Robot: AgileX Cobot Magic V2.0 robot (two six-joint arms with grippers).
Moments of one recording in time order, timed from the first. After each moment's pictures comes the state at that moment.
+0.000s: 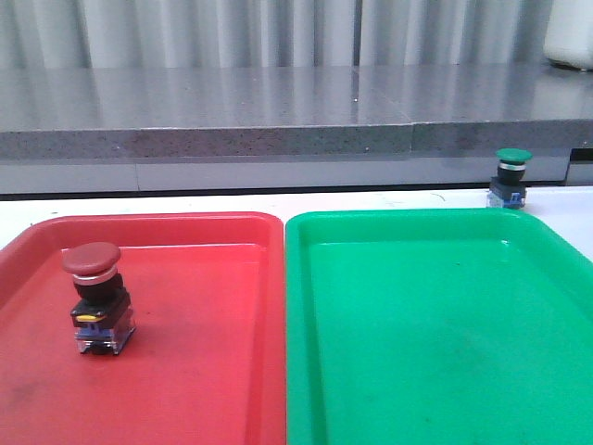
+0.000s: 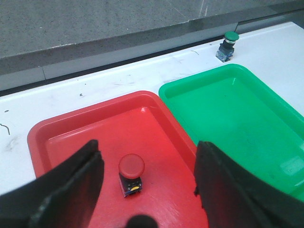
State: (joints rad) left arm -0.45 0.59 -0.76 -0.09 0.70 -0.03; right arm 0.05 0.74 -0.58 0.04 0.54 -0.03
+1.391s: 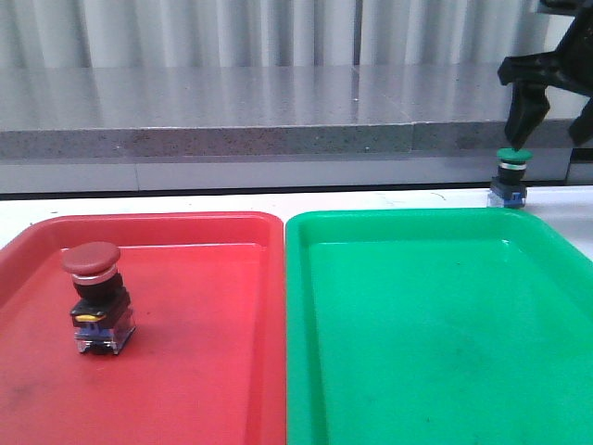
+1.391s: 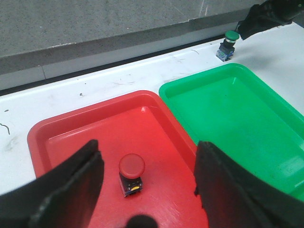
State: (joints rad) left arm -0.45 0.59 -0.76 -0.09 0.70 -0.03; right arm -0.05 1.93 -1.52 0.22 0.62 -0.10
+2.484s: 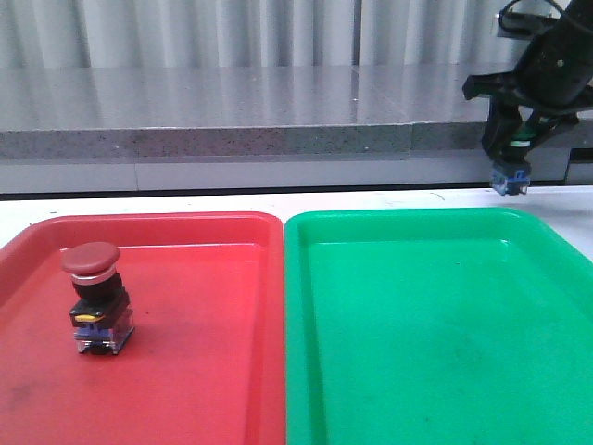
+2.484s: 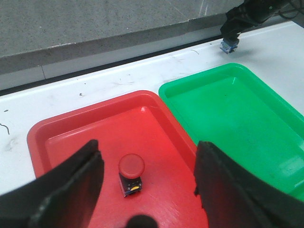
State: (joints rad) left arm -0.45 0.59 -0.76 -0.09 0.70 -0.03; right arm -0.02 2.06 -1.71 0.27 0.68 -0.12
